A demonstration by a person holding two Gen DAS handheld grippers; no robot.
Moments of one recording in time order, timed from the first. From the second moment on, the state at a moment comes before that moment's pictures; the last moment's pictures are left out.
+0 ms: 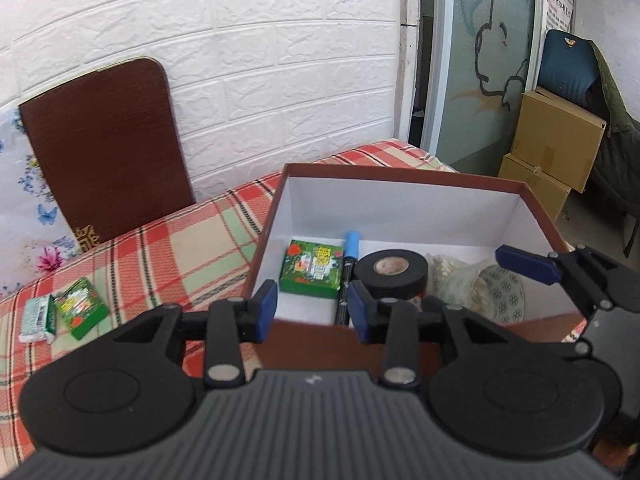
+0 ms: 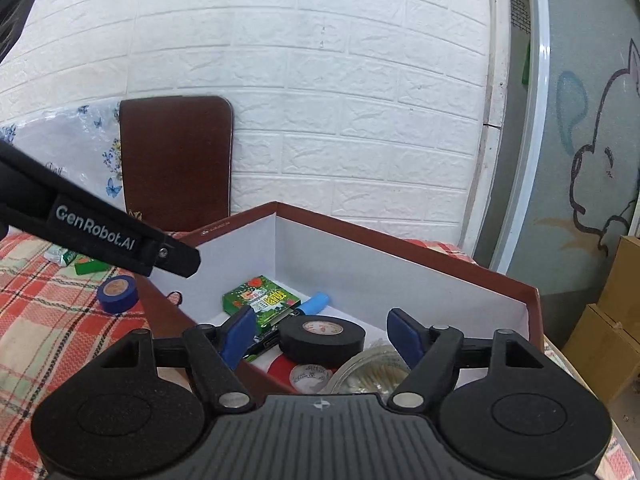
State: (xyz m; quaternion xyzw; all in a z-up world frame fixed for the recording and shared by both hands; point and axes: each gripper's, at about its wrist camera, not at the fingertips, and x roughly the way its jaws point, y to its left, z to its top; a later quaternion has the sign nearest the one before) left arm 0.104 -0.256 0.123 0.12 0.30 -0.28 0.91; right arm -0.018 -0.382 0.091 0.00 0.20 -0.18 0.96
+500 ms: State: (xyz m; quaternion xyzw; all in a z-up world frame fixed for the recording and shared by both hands) left arm 0.081 -0.177 0.106 0.11 0.30 -0.22 0.92; right arm -0.037 -0.322 0.090 0.04 0.19 -0.16 0.97
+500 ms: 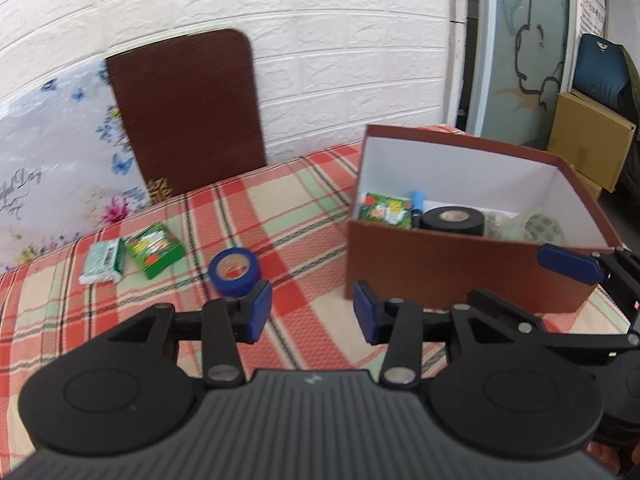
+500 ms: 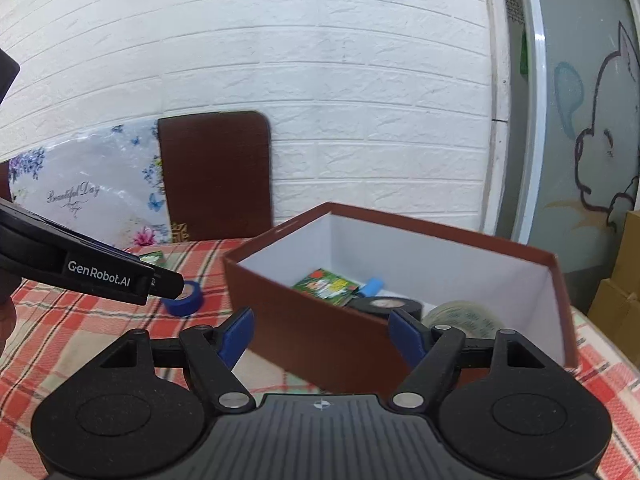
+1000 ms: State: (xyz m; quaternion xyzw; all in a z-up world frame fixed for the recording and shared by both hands) left arm 0.098 -0.068 0.079 0.08 0.33 -0.12 0.93; right arm 0.006 -0.249 0.069 0.02 0.24 -0.10 0.97
